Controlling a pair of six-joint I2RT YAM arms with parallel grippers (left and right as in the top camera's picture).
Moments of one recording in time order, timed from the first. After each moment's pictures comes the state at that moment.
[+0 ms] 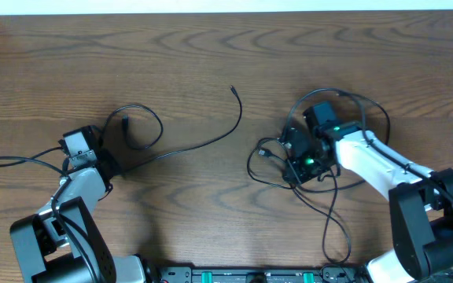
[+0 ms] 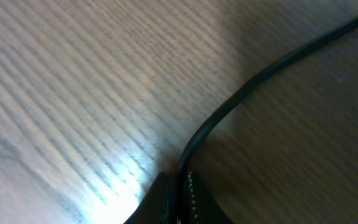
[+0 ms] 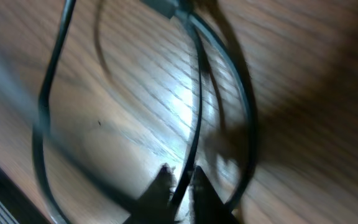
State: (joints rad) left arm 0.37 1.58 0.61 -0.14 -0.22 -0.27; right arm 0.35 1.72 0.93 -0.69 -0.47 -0.10
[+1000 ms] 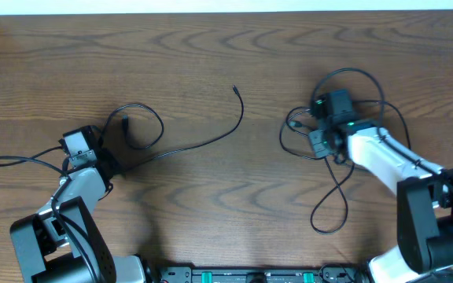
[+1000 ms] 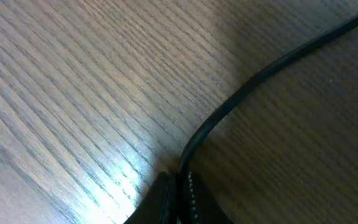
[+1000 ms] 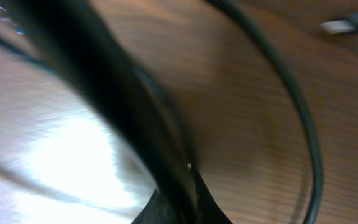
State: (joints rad) left arm 0.37 1.58 0.61 -0.14 -0.20 -0.27; right arm 0.24 1.73 0.93 -0.43 0.11 -0.05
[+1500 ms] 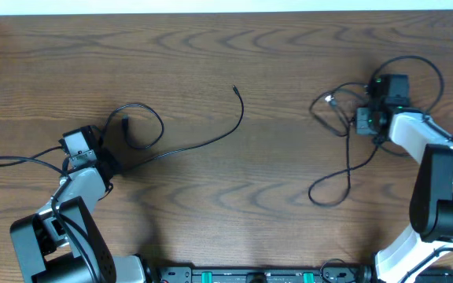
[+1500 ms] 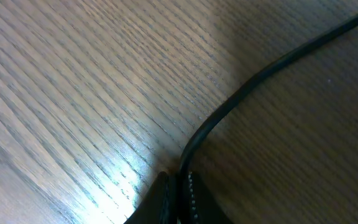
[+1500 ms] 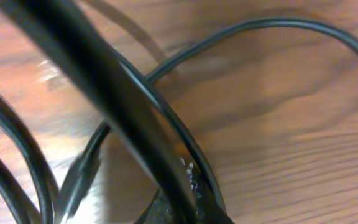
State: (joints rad) left arm 0.37 1.58 0.61 -0.13 -0.20 -0.27; right arm -0.11 1.90 1.02 -0.28 0.12 -0.05
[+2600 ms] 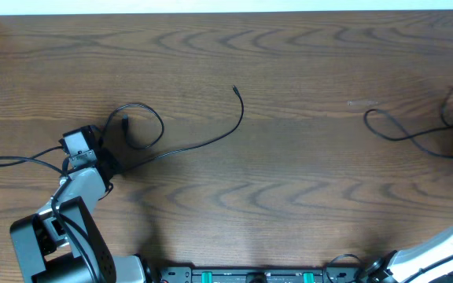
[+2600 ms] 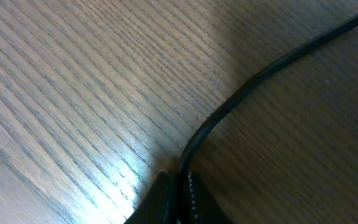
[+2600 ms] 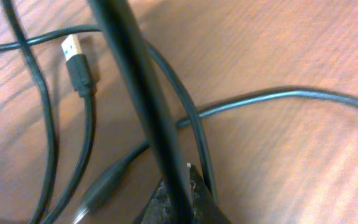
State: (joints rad) left arm 0.37 1.58 0.61 -0.13 -0.20 -0.27; right arm -0.77 2.01 0.97 0.28 -0.01 0.15
